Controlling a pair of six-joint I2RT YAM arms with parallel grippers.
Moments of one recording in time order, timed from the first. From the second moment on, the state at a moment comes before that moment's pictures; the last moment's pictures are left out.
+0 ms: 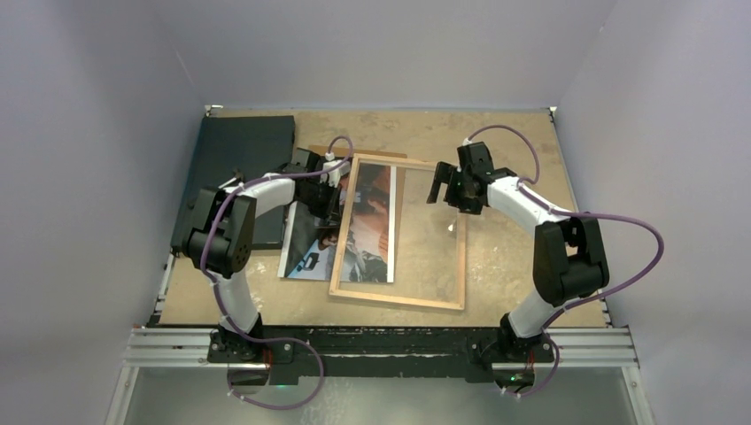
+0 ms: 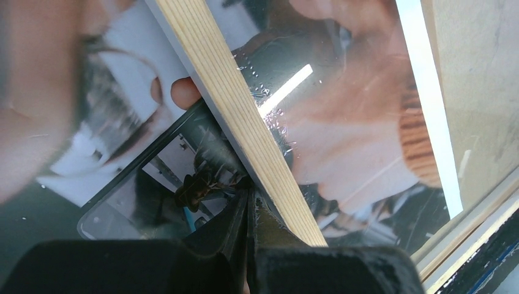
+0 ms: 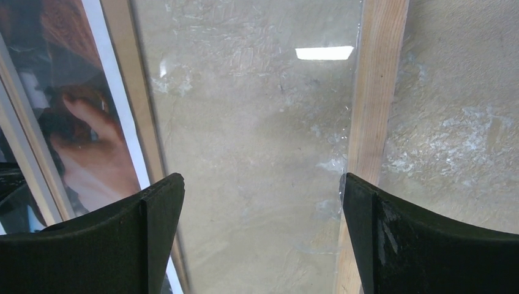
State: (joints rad) left arm -0.31 1.87 1.14 -0.37 0.50 0.06; right arm 0.28 1.64 1.10 -0.46 -0.06 0.53
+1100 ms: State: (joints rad) left arm -0.29 1.87 1.13 -0.37 0.52 0.06; right arm 0.32 1.63 1.09 -0.52 0.01 0.47
